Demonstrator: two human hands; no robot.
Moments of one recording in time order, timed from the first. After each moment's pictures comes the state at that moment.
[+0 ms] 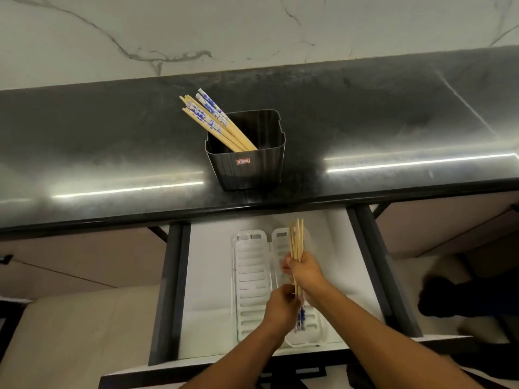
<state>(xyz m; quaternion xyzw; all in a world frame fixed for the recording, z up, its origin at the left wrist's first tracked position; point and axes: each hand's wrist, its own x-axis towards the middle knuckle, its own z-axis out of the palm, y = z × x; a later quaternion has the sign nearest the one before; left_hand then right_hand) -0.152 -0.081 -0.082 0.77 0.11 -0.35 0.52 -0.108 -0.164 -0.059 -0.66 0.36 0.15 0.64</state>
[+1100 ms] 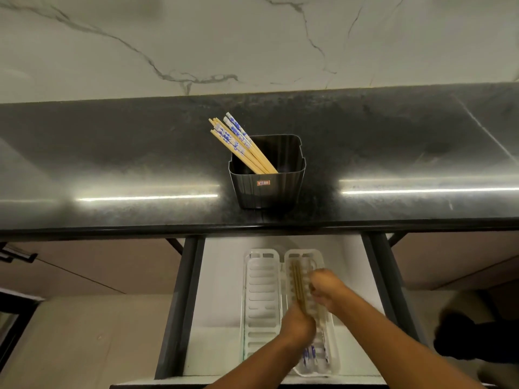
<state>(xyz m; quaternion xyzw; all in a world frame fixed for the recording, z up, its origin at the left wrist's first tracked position) -0.141 -0.094 -0.045 0.75 0.17 -0.36 0.53 -0.082 -0.182 -0.026 -0.67 0.39 0.26 0.57</state>
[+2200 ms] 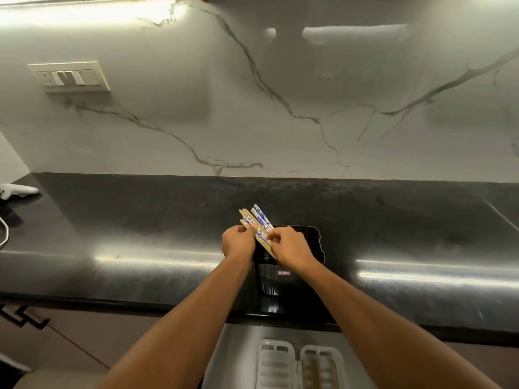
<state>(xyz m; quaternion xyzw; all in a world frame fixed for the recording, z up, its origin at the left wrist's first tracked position) 0.105 0.002 0.129 0.72 0.27 0.04 0.64 0.089 -0.109 0.139 -0.93 -0.01 0.04 0.37</state>
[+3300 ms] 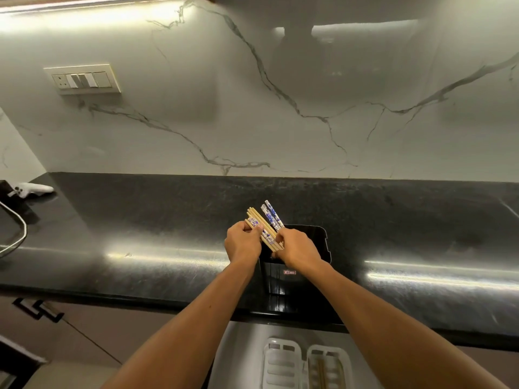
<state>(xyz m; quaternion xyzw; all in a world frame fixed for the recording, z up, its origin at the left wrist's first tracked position) 0.095 0.005 0.130 0.76 0.23 0.09 0.61 0.093 -0.112 0.131 -0.96 -0.06 0.06 0.27</state>
